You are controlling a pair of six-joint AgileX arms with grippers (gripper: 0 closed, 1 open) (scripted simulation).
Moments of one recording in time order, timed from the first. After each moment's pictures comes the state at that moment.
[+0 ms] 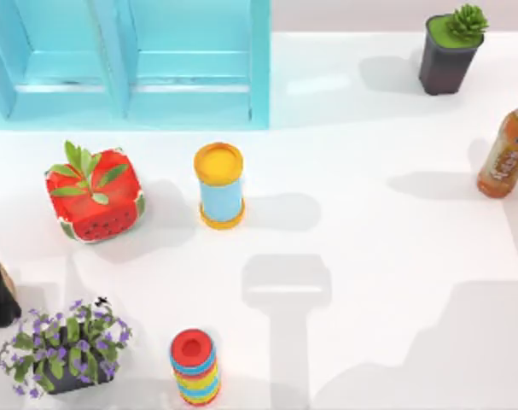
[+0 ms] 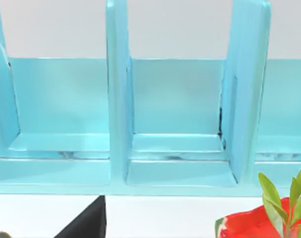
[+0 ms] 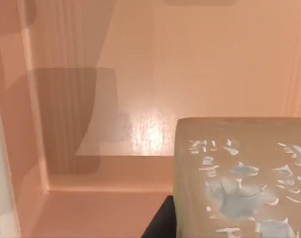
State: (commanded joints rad) left arm 0.00 0.00 0.00 0.00 0.00 0.00; right arm -0.51 1.63 1.42 -1.36 0.00 -0.51
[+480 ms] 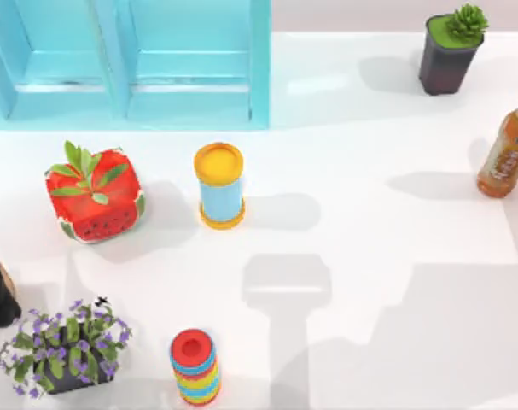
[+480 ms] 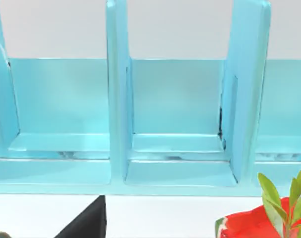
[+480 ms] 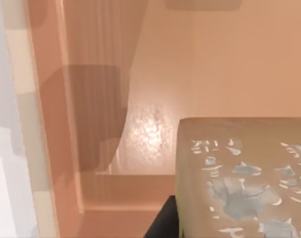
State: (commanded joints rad) left arm 0.00 0.00 0.00 0.00 0.00 0.00; right arm -0.41 1.65 1.40 -1.34 0.00 -0.40
